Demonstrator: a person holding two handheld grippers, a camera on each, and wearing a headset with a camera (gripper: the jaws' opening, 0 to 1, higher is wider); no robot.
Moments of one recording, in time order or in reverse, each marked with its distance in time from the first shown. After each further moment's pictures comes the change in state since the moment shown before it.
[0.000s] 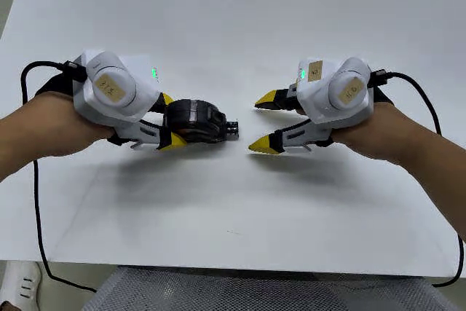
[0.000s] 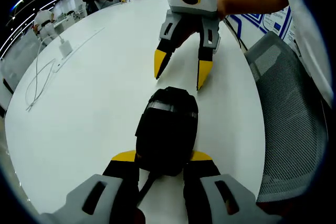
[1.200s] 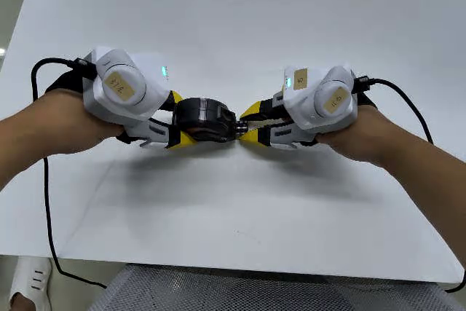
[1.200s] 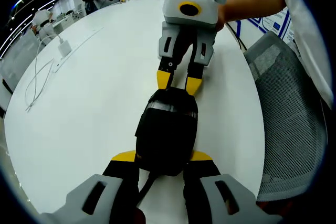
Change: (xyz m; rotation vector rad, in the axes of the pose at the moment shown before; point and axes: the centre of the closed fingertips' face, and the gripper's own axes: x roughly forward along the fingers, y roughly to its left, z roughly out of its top) left arm -0.001 0.000 0.001 0.003 0.004 -0.007; right arm 0.028 0.002 0.010 -0.062 -0.046 0.040
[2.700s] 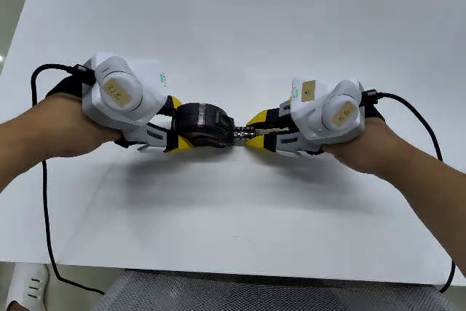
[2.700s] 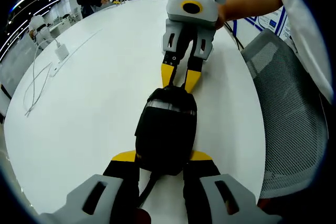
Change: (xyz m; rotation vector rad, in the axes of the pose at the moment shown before) left arm 0.000 0.000 0.000 0.035 -0.013 -0.014; right arm -0.014 0.001 -0.007 0.007 0.011 -0.054
